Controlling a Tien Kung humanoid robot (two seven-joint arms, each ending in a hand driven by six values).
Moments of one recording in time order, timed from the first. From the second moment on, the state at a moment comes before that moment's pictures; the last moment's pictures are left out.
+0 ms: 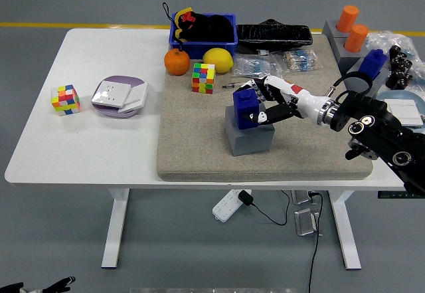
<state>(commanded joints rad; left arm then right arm) -0.27 0.20 0.00 -0.22 -0.32 -0.01 0.15 0.89 -0.24 0.46 0.80 -0.97 0.18 0.28</state>
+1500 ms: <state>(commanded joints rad) -0.27 0.19 -0.01 -0.22 -0.31 -0.01 0.15 0.95 -0.26 0.39 0.78 -1.02 0.17 0.30</state>
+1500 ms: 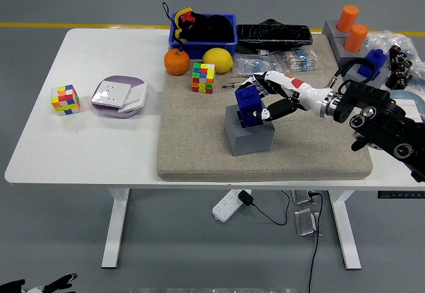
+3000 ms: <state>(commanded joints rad) -0.27 0.18 -0.02 -0.22 -0.30 -0.01 0.14 0.92 -0.23 0.39 0.75 -1.00 0.15 0.30</state>
